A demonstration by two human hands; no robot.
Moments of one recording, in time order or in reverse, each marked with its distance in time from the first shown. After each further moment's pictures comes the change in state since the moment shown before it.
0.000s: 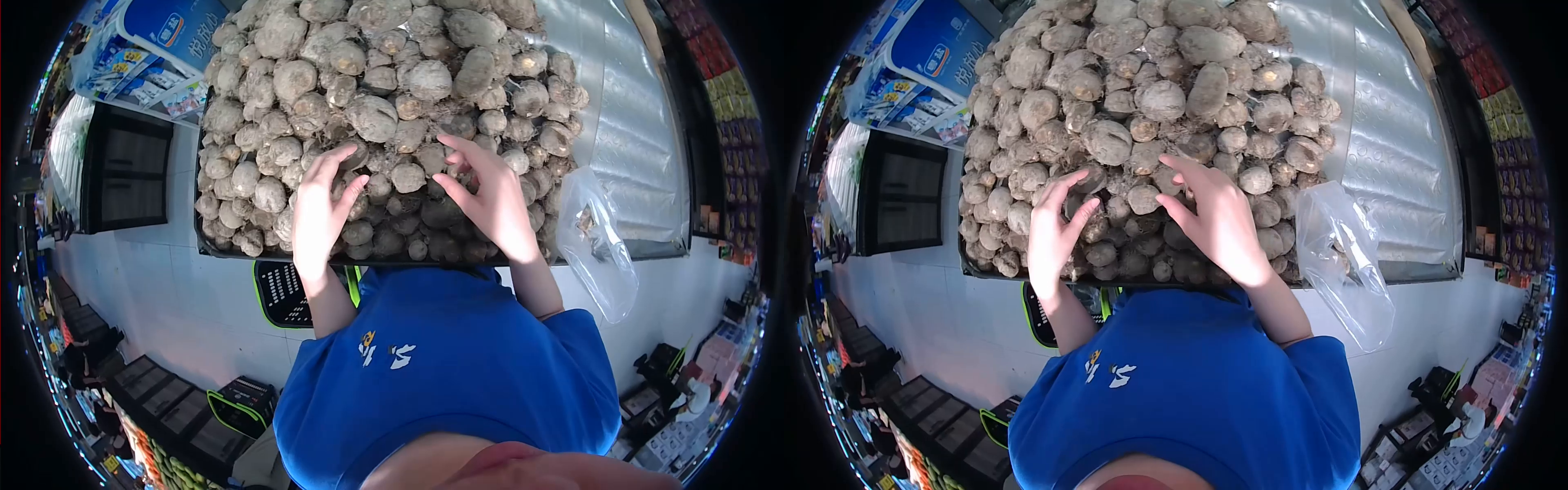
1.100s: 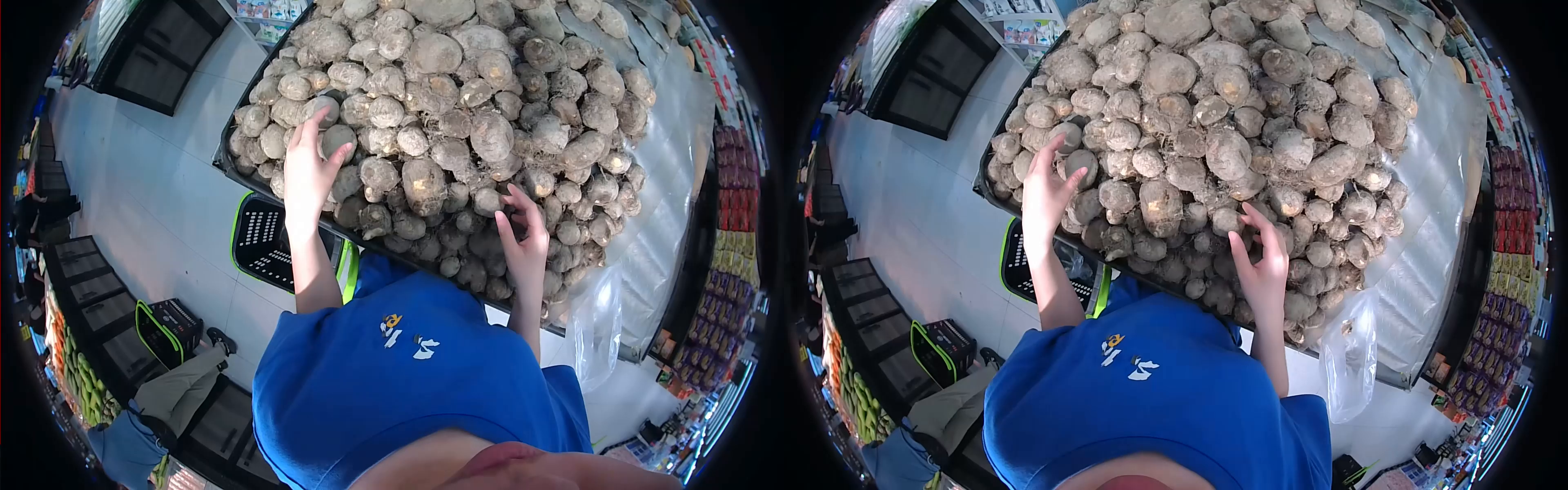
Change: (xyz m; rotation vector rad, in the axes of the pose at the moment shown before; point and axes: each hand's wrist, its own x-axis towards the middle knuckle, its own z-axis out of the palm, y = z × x) left_hand -0.045 -0.089 -0.058 0.125 0.478 -0.440; right_hand -0.004 0.017 0.059 0.035 -0.072 0.034
